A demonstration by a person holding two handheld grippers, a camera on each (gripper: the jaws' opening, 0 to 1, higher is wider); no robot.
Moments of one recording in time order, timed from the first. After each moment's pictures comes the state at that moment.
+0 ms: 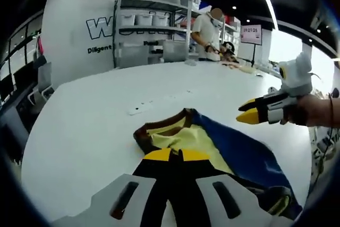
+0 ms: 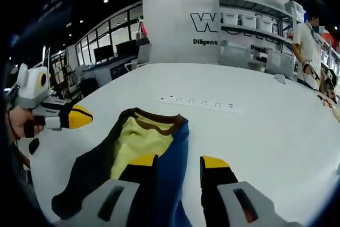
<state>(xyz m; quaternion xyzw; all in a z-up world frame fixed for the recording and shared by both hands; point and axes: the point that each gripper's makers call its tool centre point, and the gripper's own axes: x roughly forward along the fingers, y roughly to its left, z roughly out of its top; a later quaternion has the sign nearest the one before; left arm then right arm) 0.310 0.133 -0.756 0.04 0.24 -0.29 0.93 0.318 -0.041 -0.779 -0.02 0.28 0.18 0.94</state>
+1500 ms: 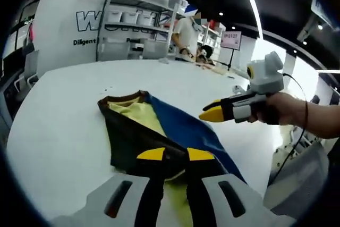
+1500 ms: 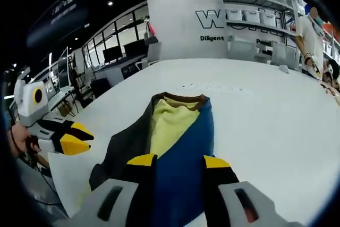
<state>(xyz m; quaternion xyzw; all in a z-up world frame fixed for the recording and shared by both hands) 0.174 0.116 -0.762 -0.01 0.26 -0.36 0.90 0.219 -0.018 -0.776 0.01 0.29 0.21 0.93</state>
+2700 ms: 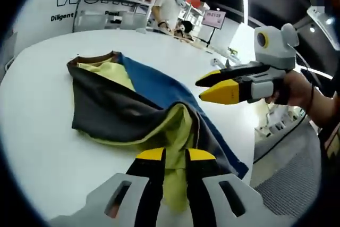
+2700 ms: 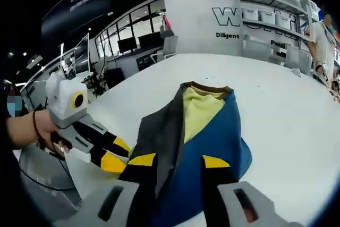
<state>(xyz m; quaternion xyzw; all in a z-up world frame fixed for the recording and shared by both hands) 0.133 0.094 -0.819 0.00 0.36 -0.45 0.82 0.156 0.024 -0.775 -0.01 0.31 0.27 0.91</state>
